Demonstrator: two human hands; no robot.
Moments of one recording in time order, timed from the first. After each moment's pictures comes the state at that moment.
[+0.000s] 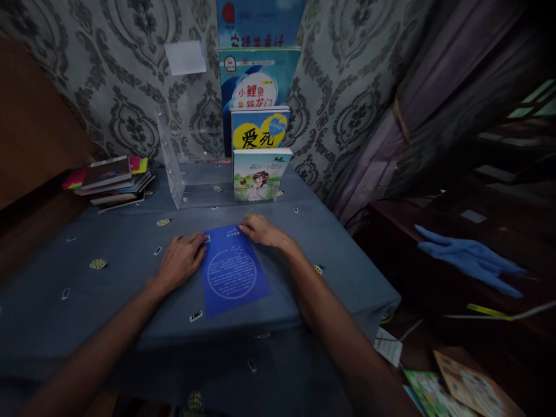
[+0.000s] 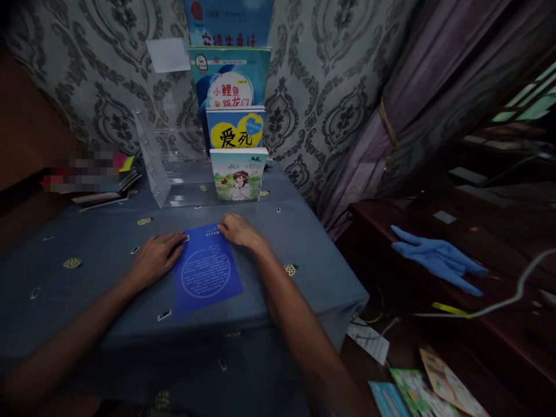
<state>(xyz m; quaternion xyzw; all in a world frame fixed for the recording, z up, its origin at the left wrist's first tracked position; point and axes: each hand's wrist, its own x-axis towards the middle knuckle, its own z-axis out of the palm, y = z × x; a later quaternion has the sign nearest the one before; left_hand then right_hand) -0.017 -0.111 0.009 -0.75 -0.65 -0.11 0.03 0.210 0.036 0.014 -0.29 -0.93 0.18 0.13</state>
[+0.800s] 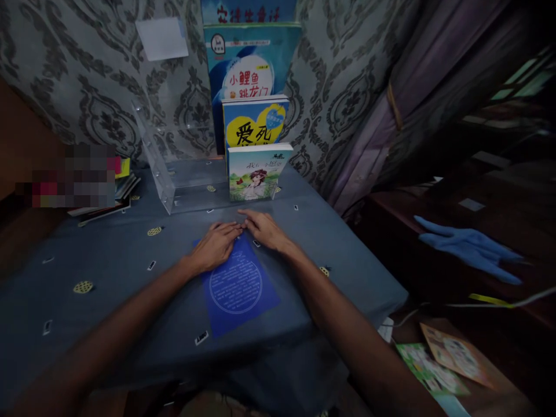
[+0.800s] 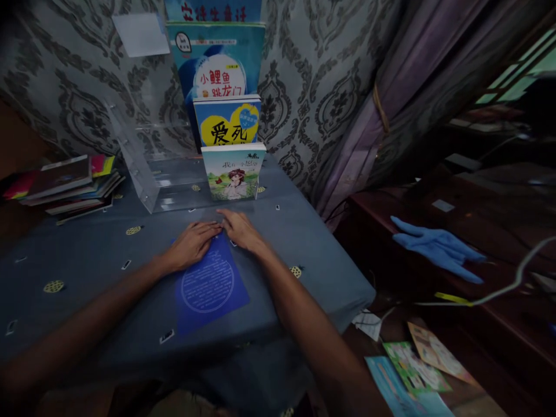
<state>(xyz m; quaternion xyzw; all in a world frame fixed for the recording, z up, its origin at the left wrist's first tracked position) 0.016 -0.025 -0.005 -0.88 -0.44 -0.16 -0.02 0.209 0.036 0.011 -0.38 -0.85 0.26 0.24</state>
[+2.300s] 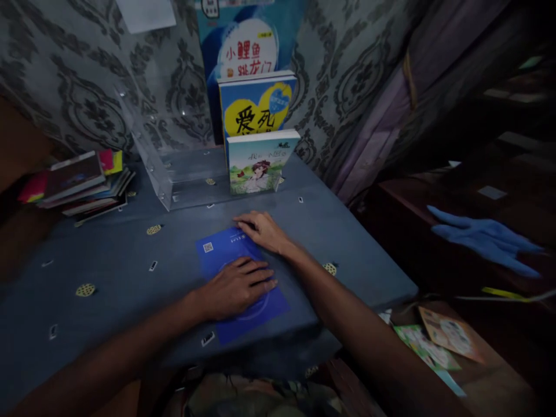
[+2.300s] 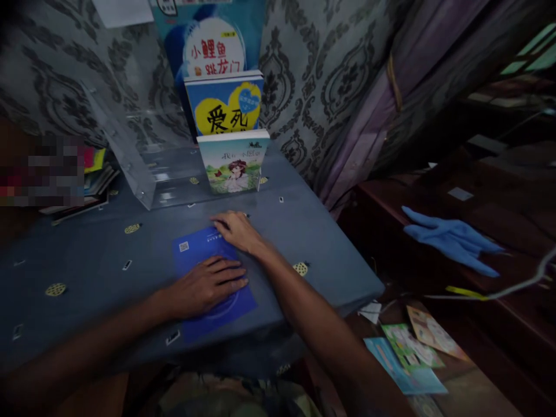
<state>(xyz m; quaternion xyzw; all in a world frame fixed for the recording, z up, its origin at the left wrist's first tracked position) 0.053 -0.099 0.017 -0.96 -0.27 -0.10 -0.03 0.202 0.026 0.009 -0.35 -0.86 0.26 0.25</state>
